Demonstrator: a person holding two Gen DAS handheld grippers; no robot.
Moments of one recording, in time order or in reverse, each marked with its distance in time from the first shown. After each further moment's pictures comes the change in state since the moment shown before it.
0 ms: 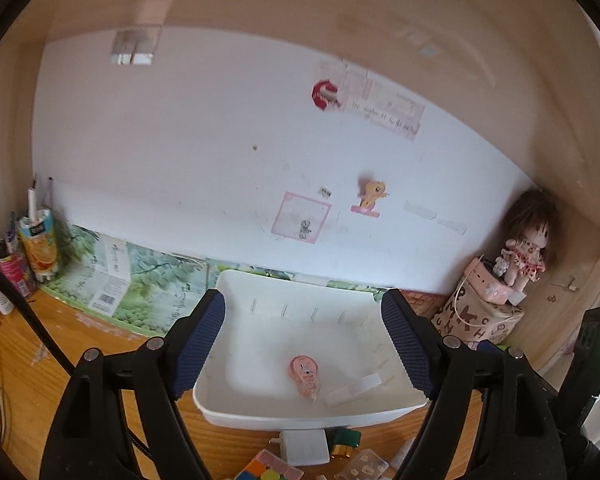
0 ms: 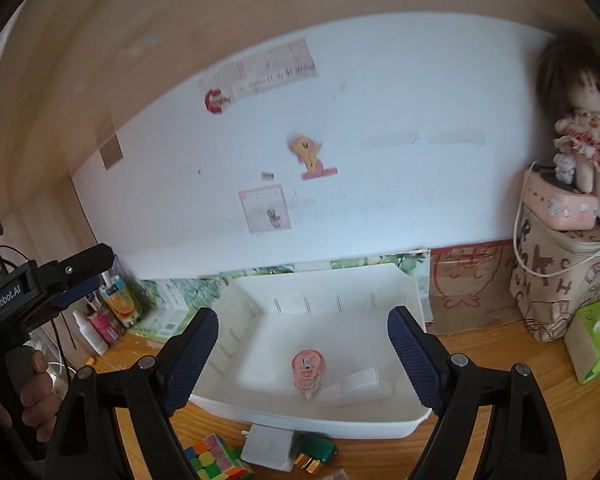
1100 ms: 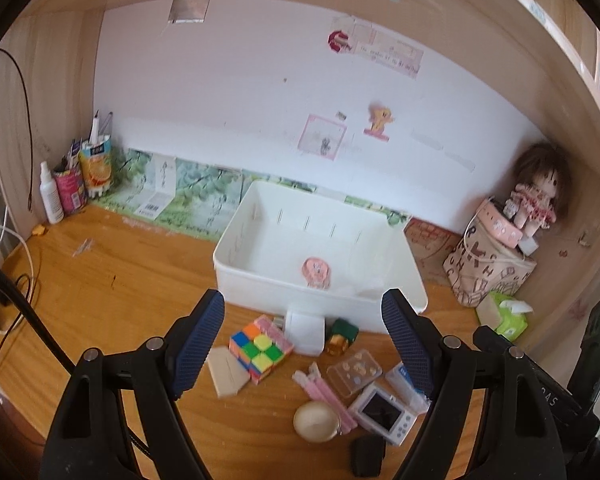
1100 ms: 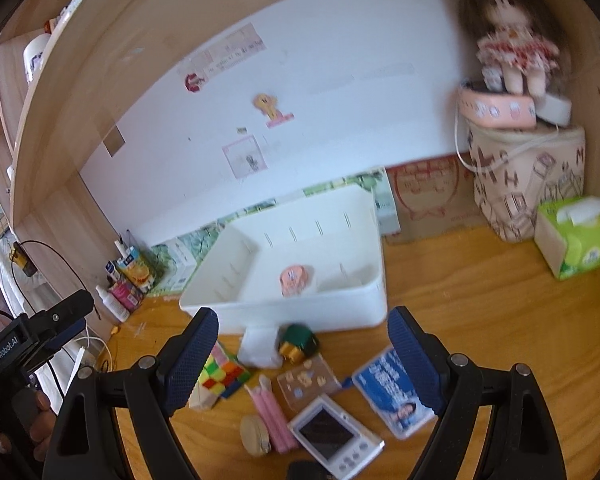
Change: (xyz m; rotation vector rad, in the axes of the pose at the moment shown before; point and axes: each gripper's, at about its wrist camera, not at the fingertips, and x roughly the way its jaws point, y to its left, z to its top) left arm -0.064 -0.045 -0.100 -0.055 0.135 0.167; right arm -0.076 -0.055 -0.075 0.142 0.147 0.039
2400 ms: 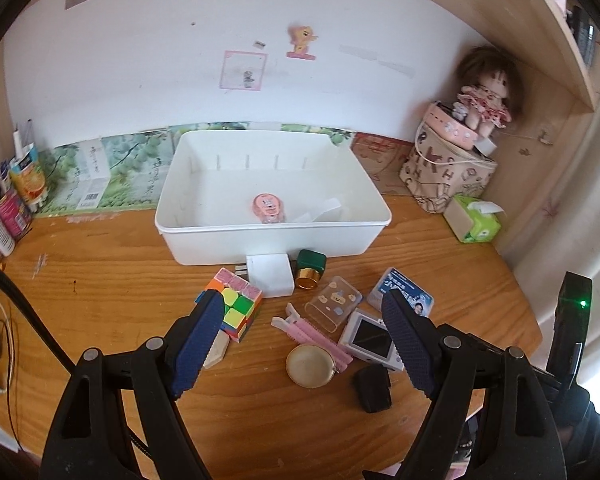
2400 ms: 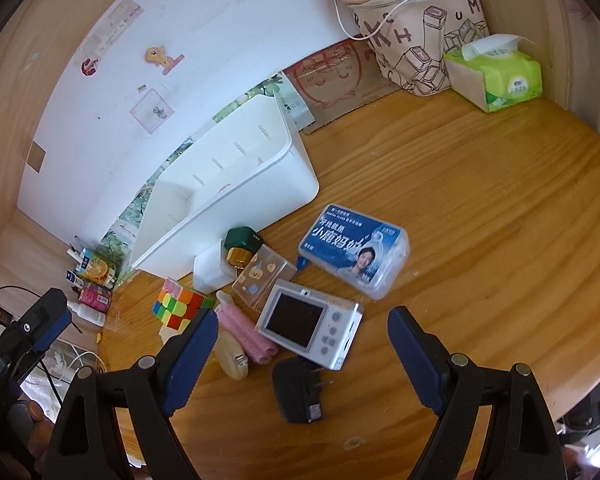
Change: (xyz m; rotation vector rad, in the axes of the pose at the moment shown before) left arm 0.019 -0.015 -0.006 0.257 0.246 -0.183; right arm -0.006 -0.019 -0.073 0.338 0.197 -0.171
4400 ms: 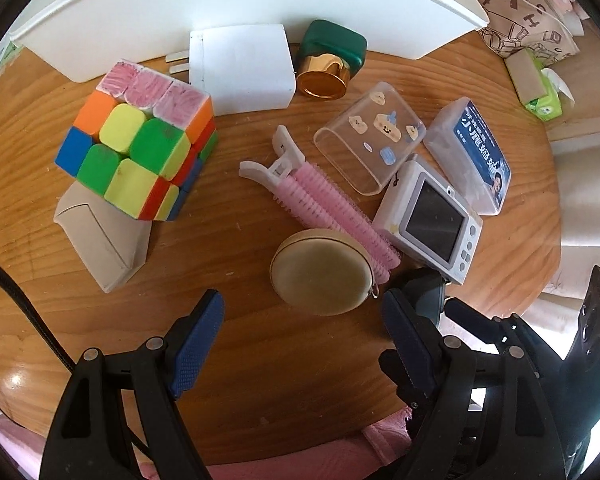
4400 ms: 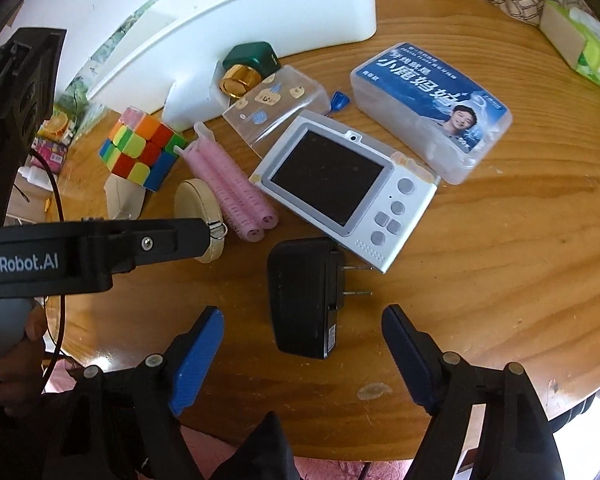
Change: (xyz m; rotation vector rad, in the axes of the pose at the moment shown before) left arm 0.158 0.017 -0.045 -0.091 0.755 -0.047; right arm 0.088 0.037 -0.041 -0.240 0.471 -0.144
